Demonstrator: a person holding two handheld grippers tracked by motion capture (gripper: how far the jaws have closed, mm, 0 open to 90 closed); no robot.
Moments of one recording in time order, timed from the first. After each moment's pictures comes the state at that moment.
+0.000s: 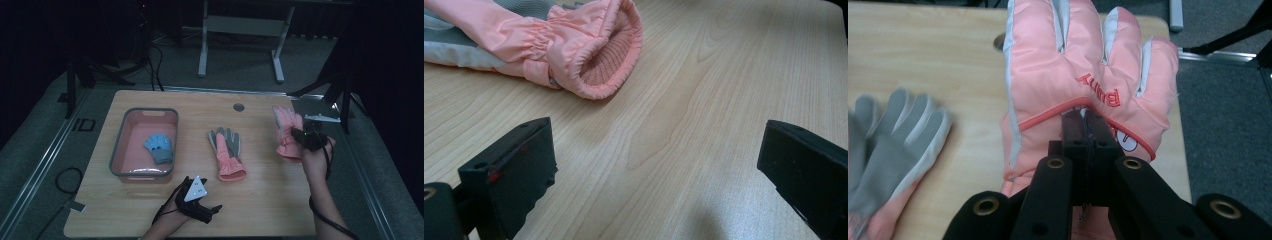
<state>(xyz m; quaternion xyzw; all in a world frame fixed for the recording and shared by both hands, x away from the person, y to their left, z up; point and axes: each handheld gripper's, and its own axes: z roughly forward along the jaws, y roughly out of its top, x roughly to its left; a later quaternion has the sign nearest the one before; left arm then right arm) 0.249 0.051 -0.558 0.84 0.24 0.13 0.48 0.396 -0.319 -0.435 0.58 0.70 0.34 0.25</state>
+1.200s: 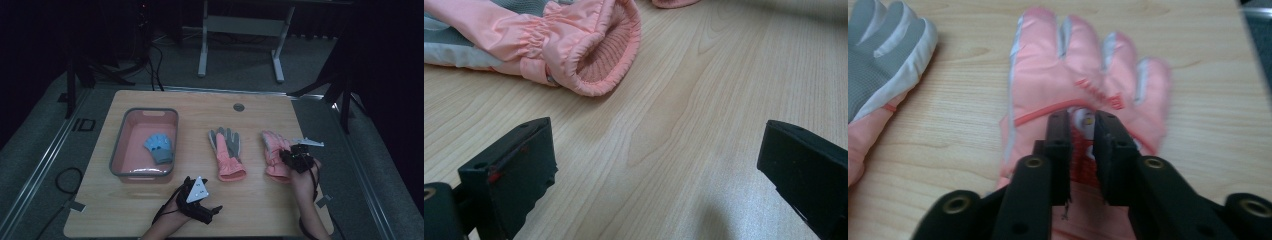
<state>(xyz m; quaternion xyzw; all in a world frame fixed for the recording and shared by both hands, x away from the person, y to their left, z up) 0.248 0.048 -0.558 0.84 0.23 0.14 0.46 0.371 -0.309 -0.512 0.59 0.71 0.32 0.22</state>
